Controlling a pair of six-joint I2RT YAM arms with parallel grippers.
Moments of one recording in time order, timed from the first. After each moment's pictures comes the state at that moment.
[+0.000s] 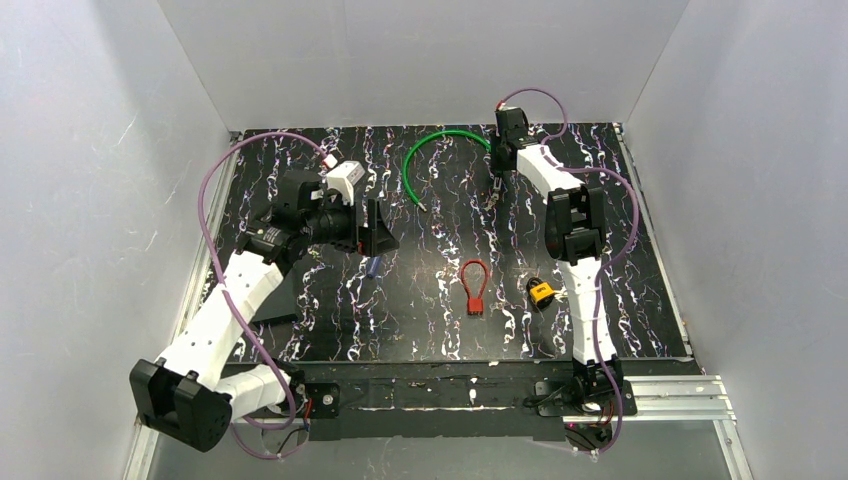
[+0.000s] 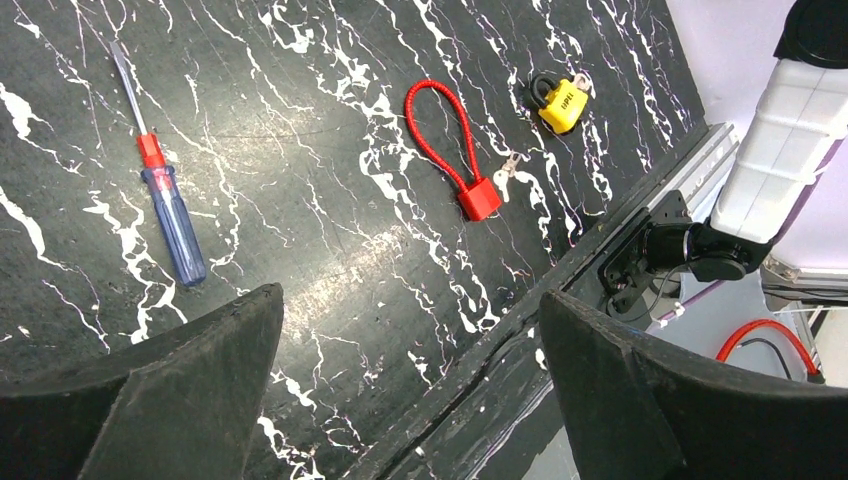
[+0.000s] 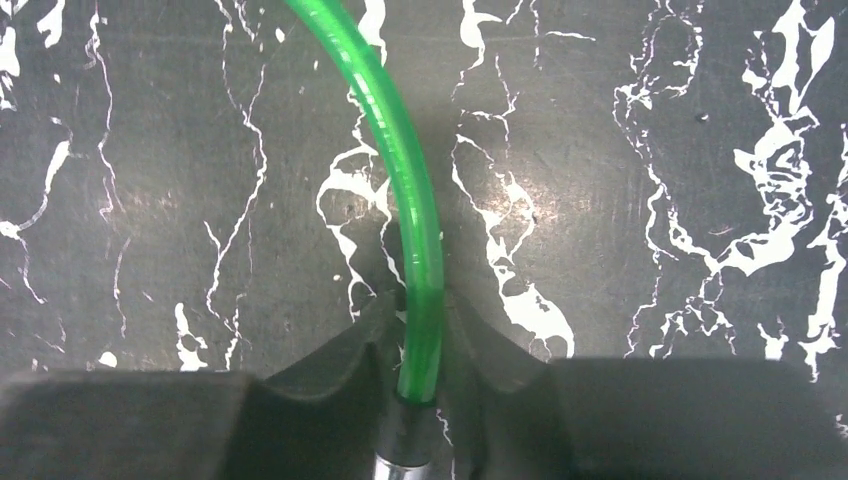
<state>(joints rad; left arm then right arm) -0.37 1.14 1.09 -0.61 0.50 -0.25 0.27 2.52 2.19 -0.46 0.12 0.17</state>
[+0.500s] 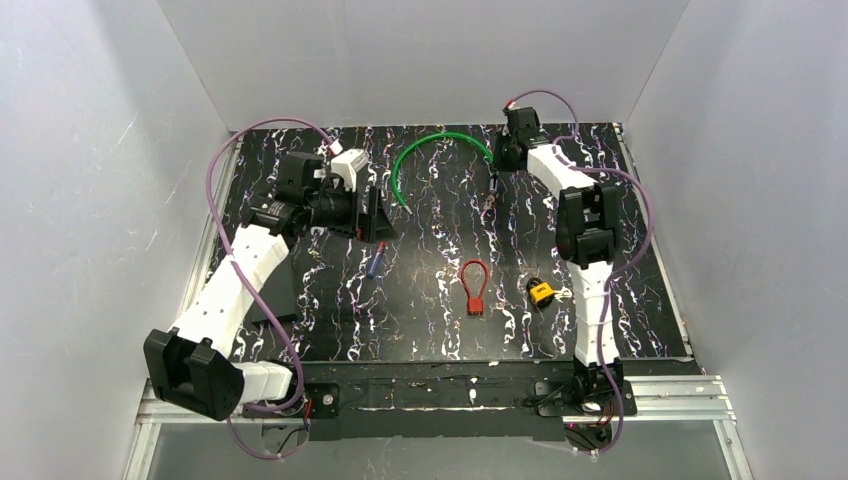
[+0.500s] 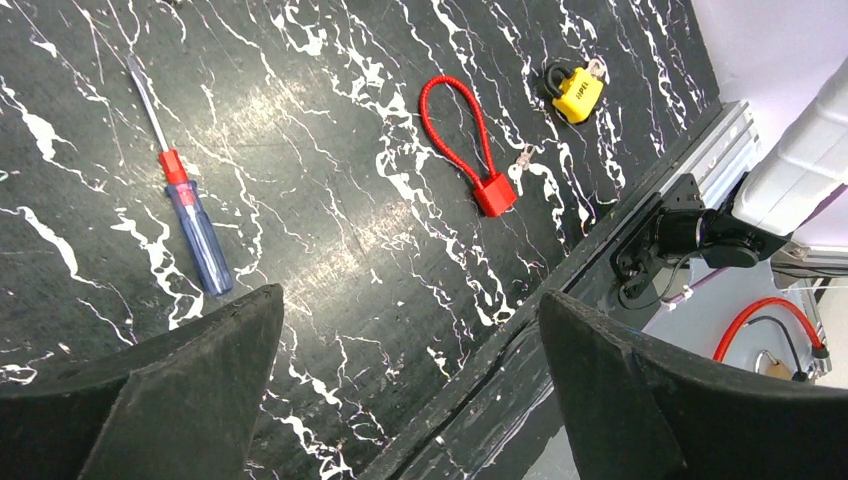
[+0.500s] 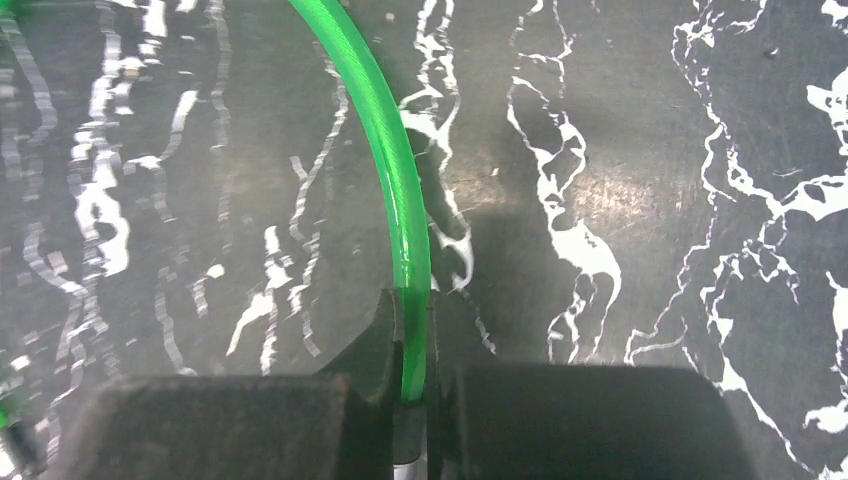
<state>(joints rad) -0.32 1.28 1.21 -0.70 0.56 -0.16 0.25 2.42 2.05 -0.42 -0.04 0.26</state>
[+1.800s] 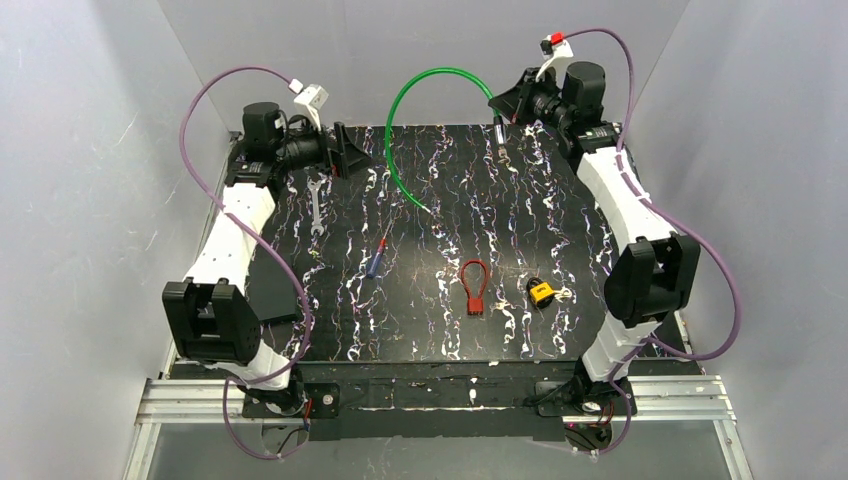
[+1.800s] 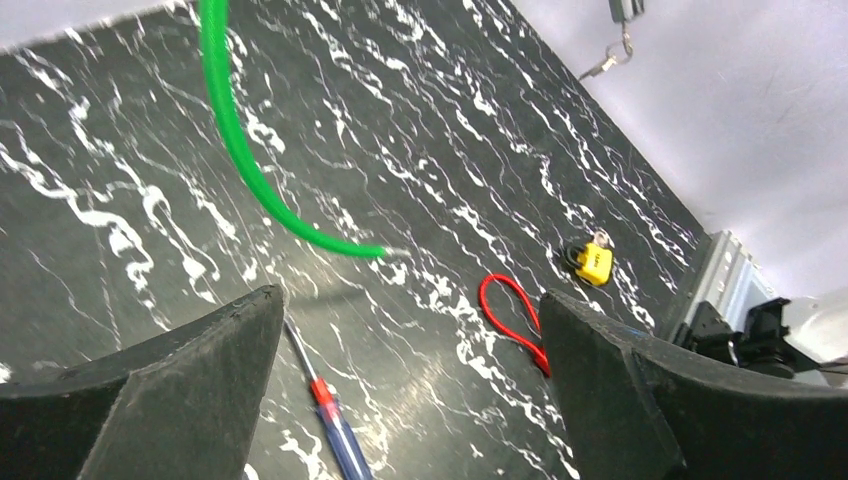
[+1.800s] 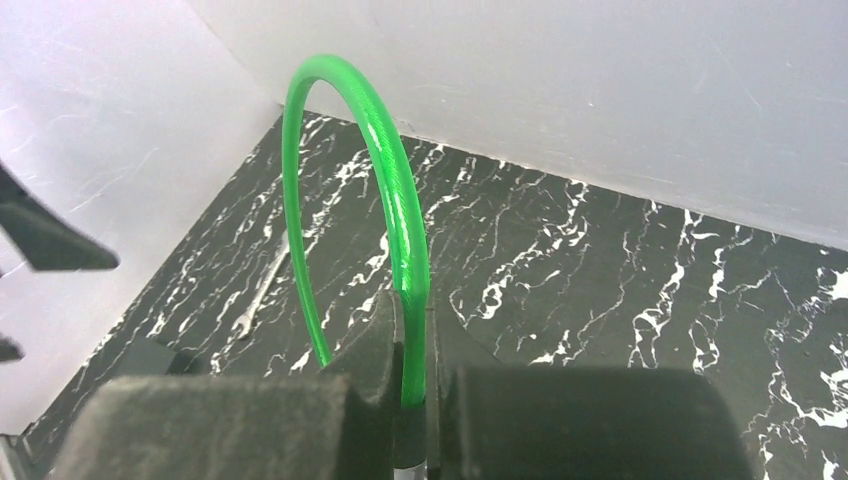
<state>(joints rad) -0.06 1.53 1.43 -0.34 0.85 -0.13 0.21 1.76 1.70 -0.07 -0.48 0.31</state>
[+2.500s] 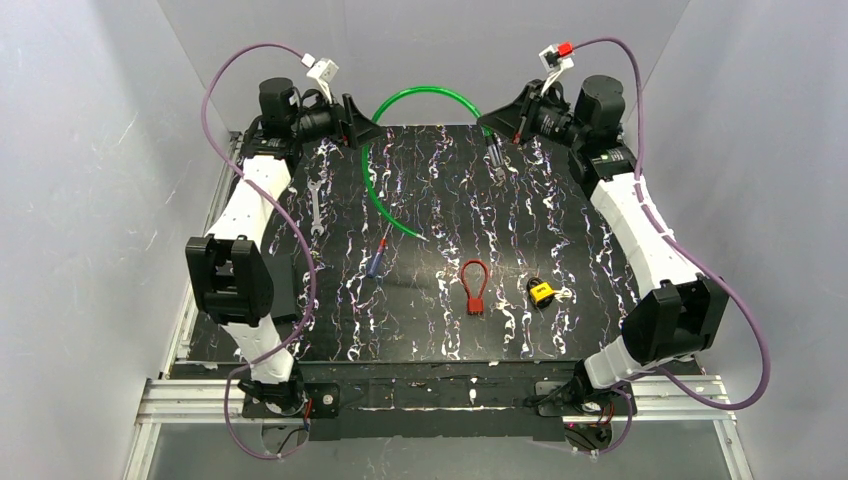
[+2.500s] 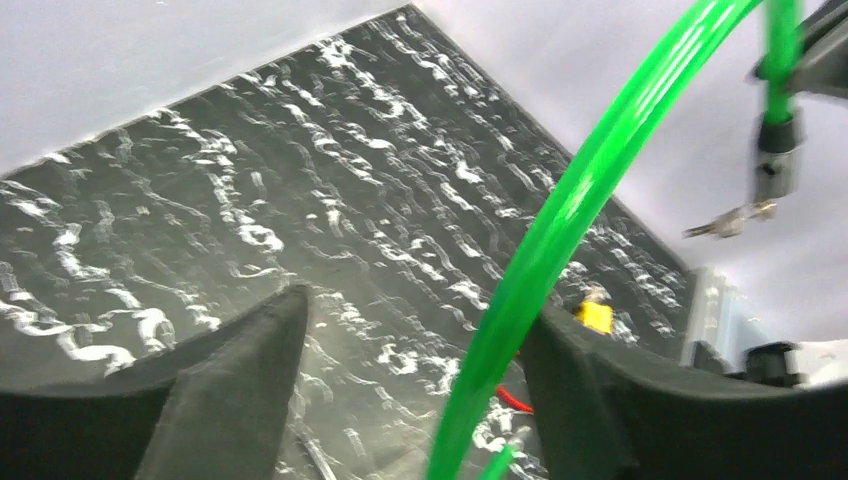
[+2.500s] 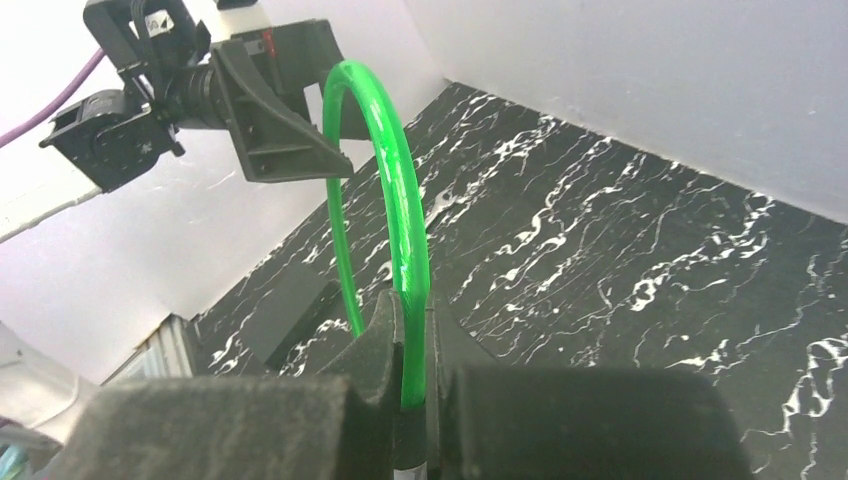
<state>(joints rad) -0.09 1.80 1.65 -0.11 0.89 -0.24 0.24 1.53 1.54 -0.03 -0.73 0.41</state>
